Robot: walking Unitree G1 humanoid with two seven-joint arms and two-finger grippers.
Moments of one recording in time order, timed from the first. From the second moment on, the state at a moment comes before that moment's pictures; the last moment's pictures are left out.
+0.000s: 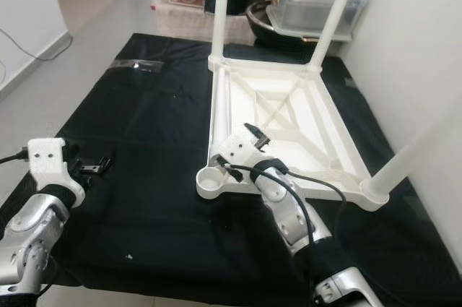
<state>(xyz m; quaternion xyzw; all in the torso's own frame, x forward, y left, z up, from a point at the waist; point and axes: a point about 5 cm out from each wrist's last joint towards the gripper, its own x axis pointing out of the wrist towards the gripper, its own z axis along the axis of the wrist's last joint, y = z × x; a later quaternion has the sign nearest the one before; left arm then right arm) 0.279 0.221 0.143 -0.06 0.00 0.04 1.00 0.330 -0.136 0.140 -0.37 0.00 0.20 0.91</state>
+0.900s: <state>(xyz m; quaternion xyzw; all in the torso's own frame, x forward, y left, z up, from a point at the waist) 0.280 0.222 0.138 -0.07 0.01 0.06 1.00 0.360 -0.114 0.132 -0.42 0.04 0.21 0.88</state>
